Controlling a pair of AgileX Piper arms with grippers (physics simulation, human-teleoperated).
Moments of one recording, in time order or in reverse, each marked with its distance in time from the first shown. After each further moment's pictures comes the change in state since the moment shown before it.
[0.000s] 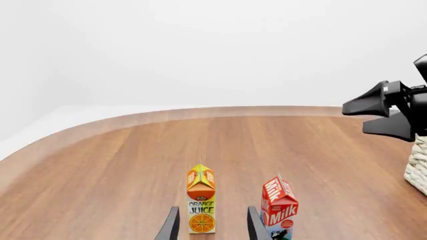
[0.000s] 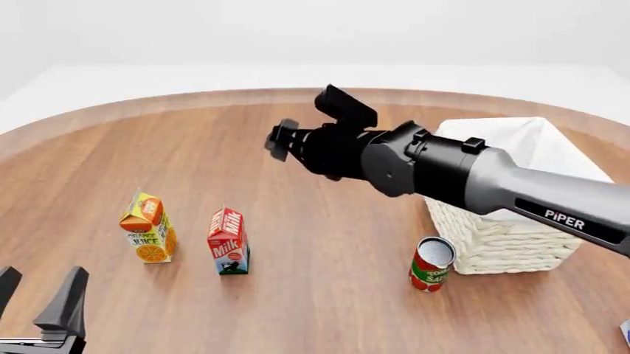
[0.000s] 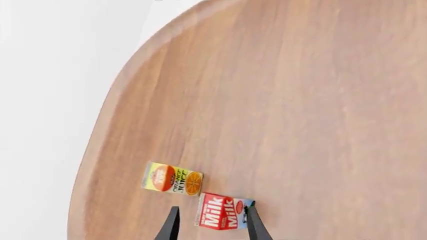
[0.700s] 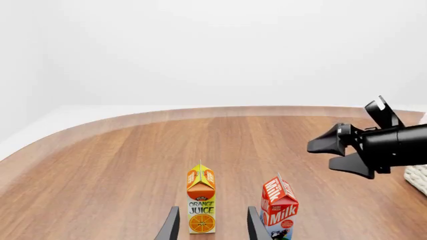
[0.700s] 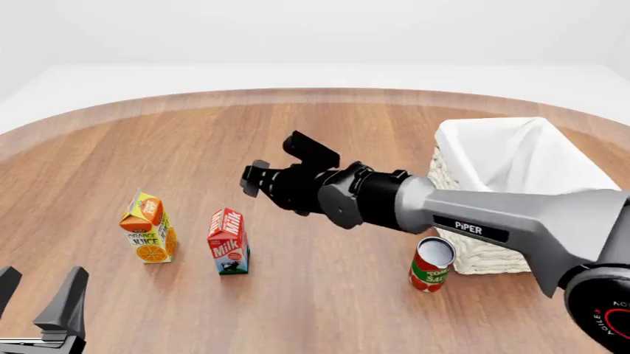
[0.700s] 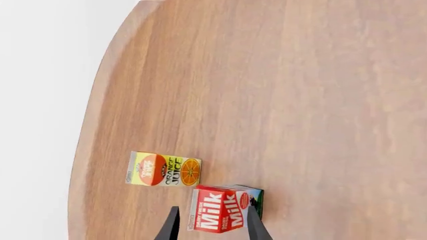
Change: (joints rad) left arm 0.000 0.000 0.000 0.000 0.000; right arm 0.071 0.200 -0.021 -0.105 0.116
